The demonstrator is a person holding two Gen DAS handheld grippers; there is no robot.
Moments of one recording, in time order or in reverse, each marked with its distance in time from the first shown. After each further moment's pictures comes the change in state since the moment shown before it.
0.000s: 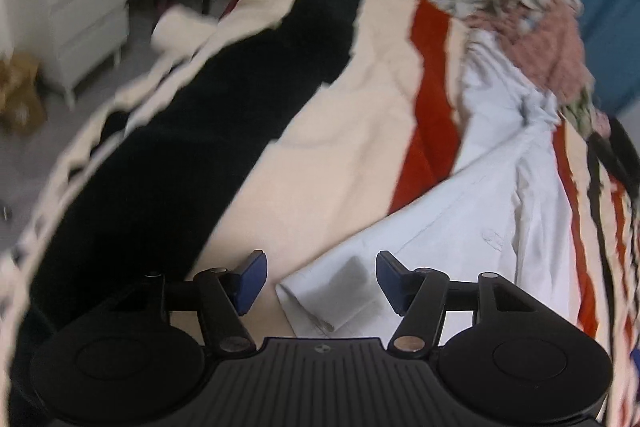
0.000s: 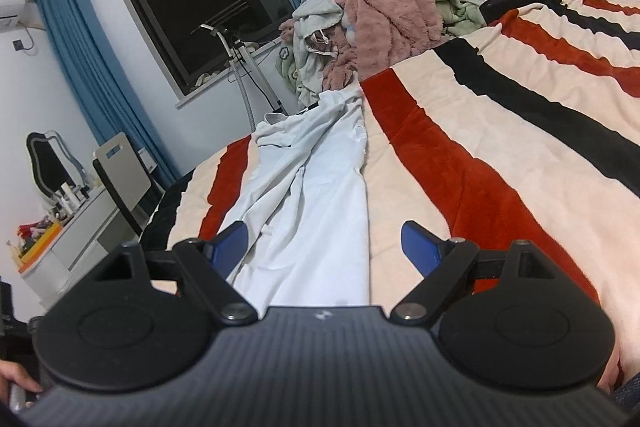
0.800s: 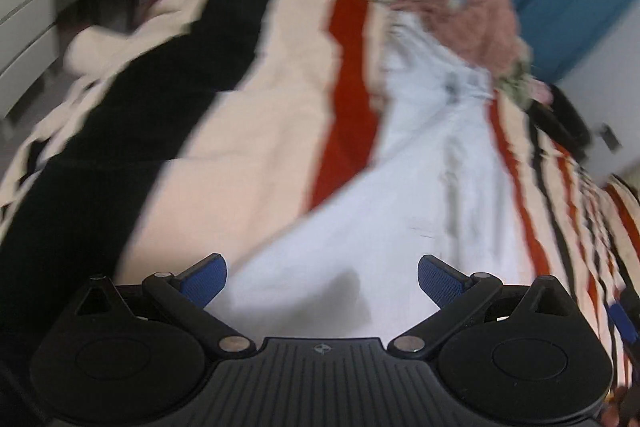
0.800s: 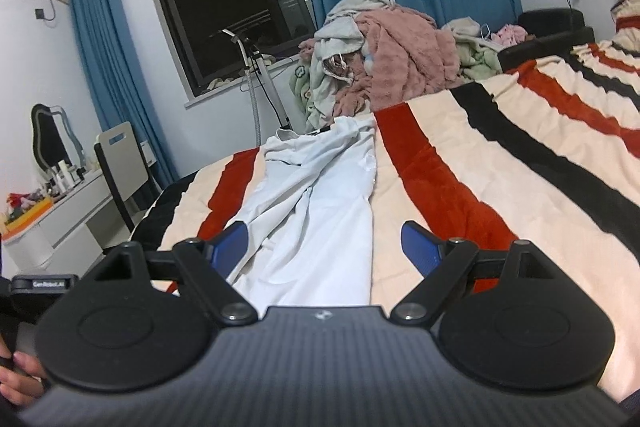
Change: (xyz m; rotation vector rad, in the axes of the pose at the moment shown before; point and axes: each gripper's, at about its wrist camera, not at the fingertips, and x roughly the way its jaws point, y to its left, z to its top) left arm 0.015 -0.009 0.016 0.005 0.044 -0.160; right arm -0.007 0.021 -0.003 -0.140 -0.070 -0.010
